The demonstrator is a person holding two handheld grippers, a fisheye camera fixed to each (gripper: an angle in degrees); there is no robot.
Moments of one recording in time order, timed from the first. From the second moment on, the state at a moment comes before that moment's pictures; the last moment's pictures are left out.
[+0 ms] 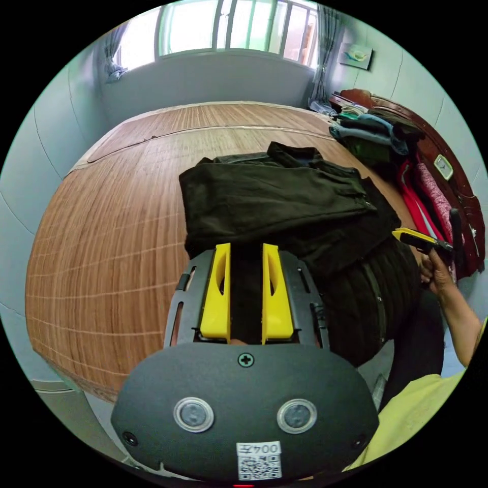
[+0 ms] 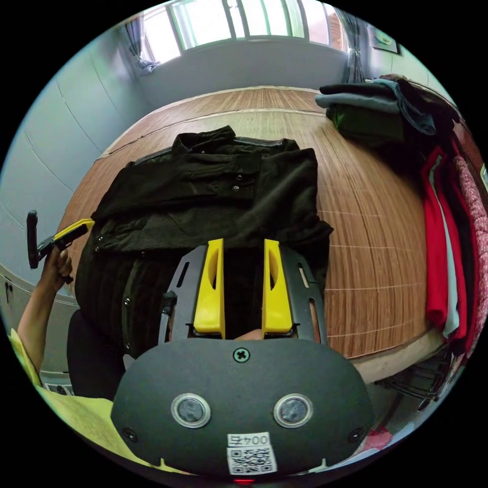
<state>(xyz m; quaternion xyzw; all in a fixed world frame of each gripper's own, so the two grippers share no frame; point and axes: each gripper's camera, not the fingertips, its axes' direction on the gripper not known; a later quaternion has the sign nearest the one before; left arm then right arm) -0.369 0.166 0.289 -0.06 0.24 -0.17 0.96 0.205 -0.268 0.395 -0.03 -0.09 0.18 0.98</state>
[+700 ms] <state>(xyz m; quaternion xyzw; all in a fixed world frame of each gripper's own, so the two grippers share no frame) -0.365 0.145 0.356 -0.11 0.20 -0.16 0.96 0.242 -0.285 0.366 -0.09 -0.03 0.17 0.98</state>
